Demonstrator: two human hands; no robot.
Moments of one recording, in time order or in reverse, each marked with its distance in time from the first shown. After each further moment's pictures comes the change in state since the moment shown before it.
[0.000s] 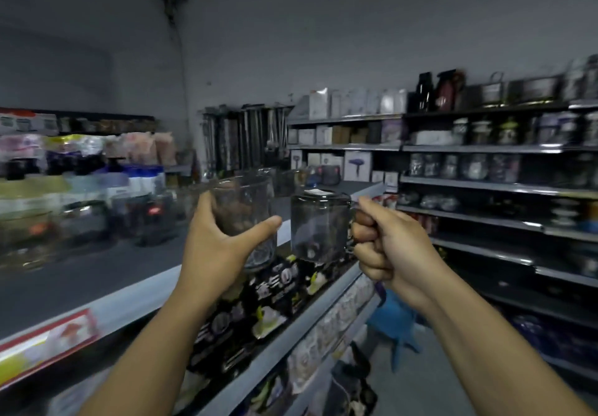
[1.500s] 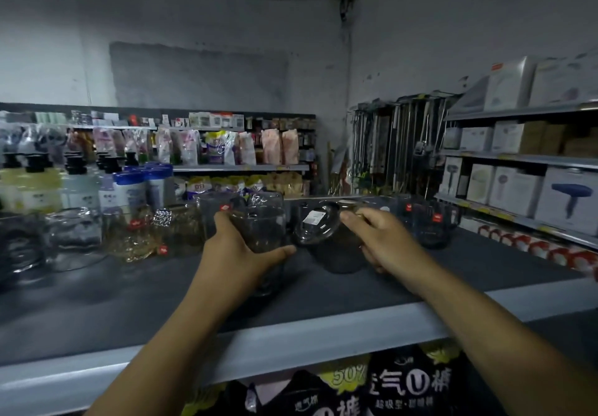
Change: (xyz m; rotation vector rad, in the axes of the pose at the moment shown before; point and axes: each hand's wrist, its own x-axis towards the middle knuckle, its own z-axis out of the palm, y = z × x) left_hand 0.297 -0.182 0.280 0.672 0.450 -0.286; right_hand 0.558 0.100 -0.169 -0.449 -0.589 -0.317
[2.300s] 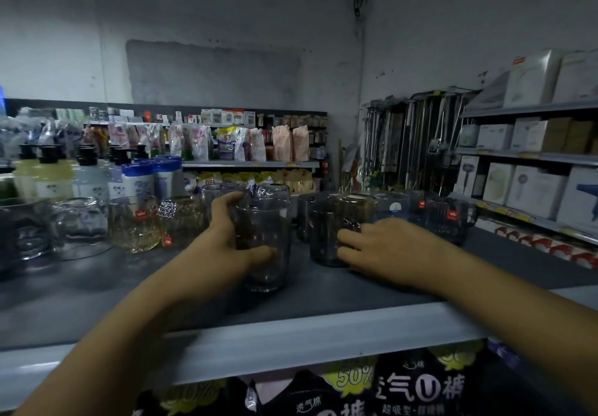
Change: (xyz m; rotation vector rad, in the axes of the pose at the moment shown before) left_hand 0.004 -0.010 -0.027 -0.142 -0.271 0.003; right_hand 0.023 0.035 -0.014 -1.422 -0.304 -1.046
